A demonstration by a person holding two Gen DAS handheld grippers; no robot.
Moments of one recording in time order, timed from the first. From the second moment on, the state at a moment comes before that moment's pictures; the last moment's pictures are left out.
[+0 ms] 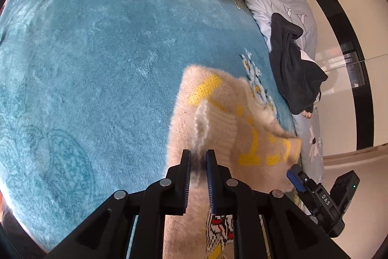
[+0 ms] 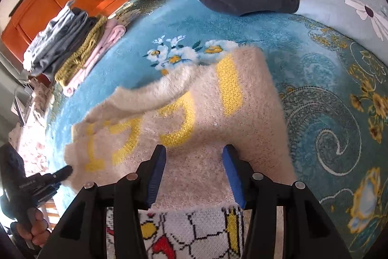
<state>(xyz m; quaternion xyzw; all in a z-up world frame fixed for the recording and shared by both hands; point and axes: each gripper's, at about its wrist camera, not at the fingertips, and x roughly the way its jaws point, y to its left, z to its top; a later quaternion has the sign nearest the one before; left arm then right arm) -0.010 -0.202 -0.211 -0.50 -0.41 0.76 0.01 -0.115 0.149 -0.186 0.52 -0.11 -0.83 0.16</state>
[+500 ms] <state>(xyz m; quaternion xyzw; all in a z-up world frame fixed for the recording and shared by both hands) 0.079 -0.178 -0.264 -0.59 -0.48 0.65 0.02 0.003 0.306 -0.221 0.58 -0.28 -0.75 0.11</state>
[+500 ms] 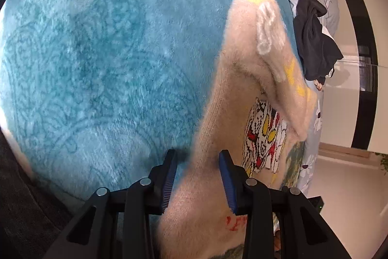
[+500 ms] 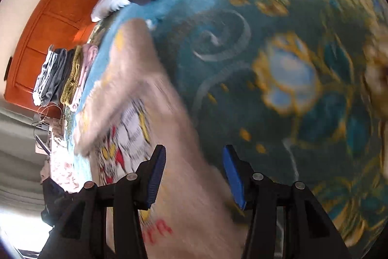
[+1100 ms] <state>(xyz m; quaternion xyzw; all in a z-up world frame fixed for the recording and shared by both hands) 0.096 -0.116 -0.249 -0.67 -0.43 0.60 0.11 0.067 0.319 -0.241 0.59 -0.38 -0.68 0.21</state>
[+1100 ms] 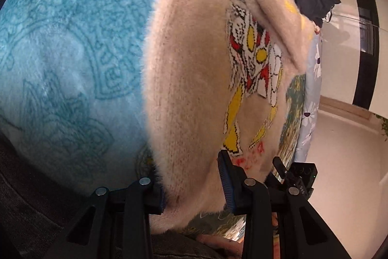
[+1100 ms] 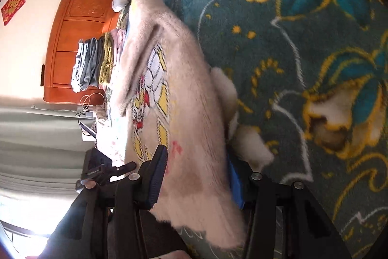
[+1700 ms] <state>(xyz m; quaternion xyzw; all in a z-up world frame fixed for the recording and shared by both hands) 0.109 -0.147 -0.122 -0.54 -0.41 0.71 0.17 0.055 0.317 -0.128 0.50 -0.35 -0.75 0.27</state>
